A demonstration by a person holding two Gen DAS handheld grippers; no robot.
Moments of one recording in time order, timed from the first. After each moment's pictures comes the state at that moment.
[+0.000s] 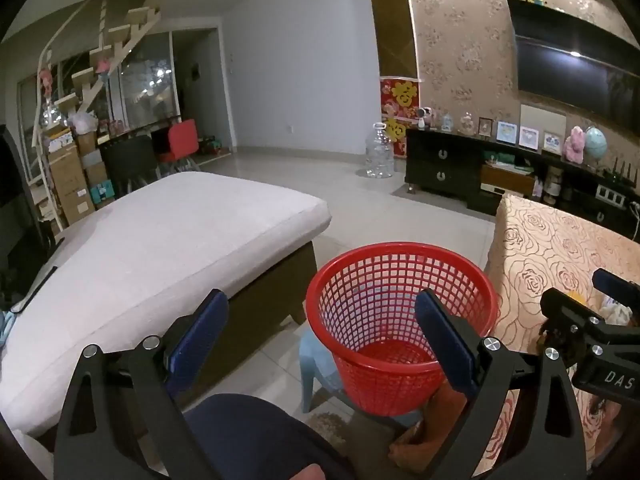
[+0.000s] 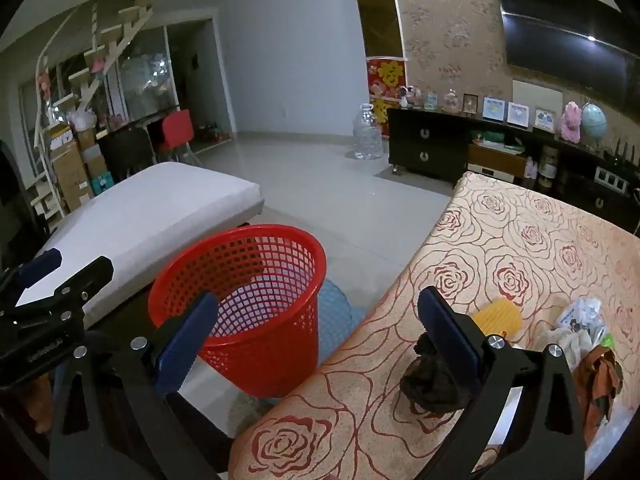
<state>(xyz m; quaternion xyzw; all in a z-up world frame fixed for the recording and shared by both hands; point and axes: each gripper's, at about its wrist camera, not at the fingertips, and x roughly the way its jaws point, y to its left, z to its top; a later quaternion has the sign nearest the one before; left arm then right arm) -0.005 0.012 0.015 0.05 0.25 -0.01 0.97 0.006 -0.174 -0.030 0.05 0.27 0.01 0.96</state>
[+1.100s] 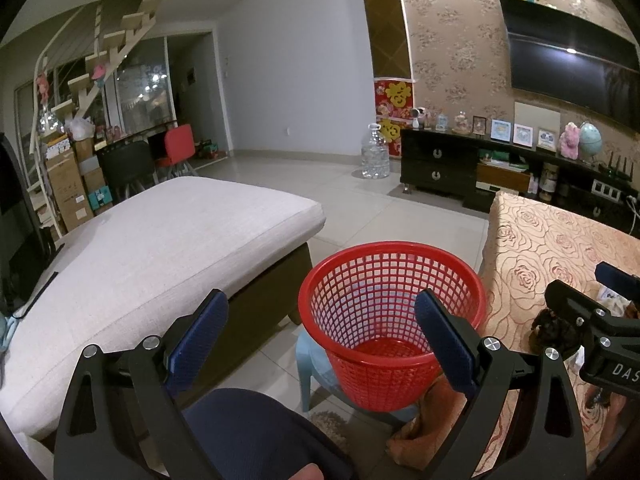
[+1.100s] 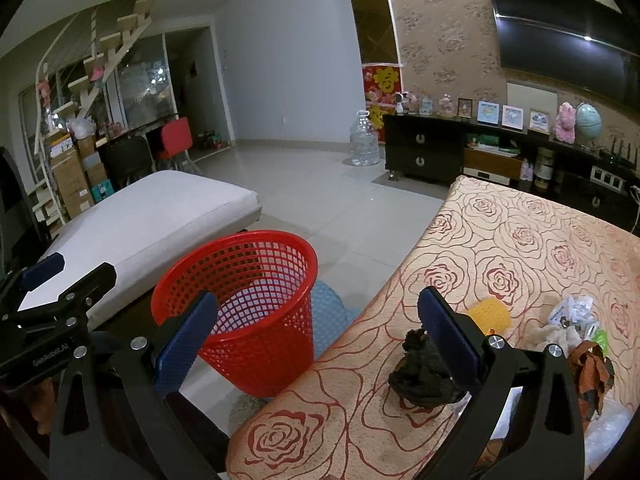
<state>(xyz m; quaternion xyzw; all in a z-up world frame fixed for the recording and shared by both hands) -0.016 -0.004 0.012 0.06 0.25 -0.01 0.97 -0.016 -0.189 -0.031 0.05 0.25 0.01 0.97</state>
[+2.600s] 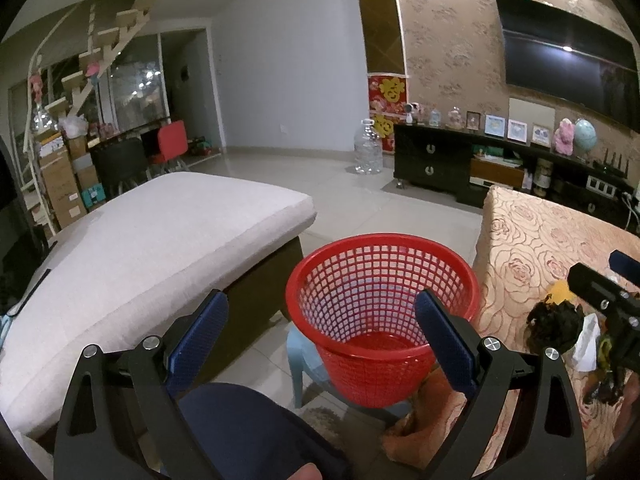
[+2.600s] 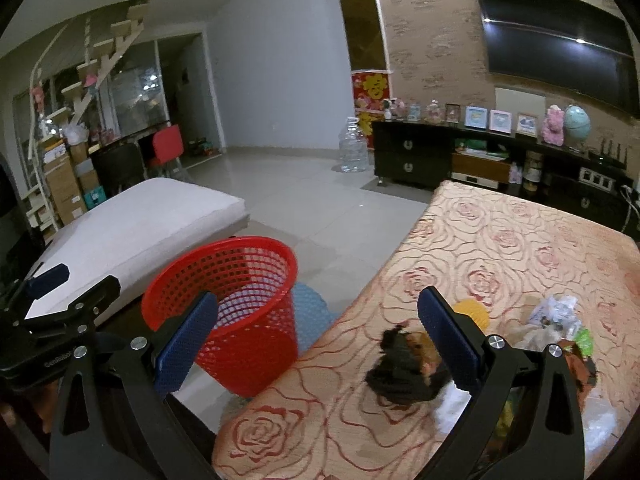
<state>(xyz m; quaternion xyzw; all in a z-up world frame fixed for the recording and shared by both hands) -0.023 -0.019 0.008 0.07 0.25 -0.03 0.96 -0.029 -0.211 -0.023 0.06 0.24 -0.01 0.97</state>
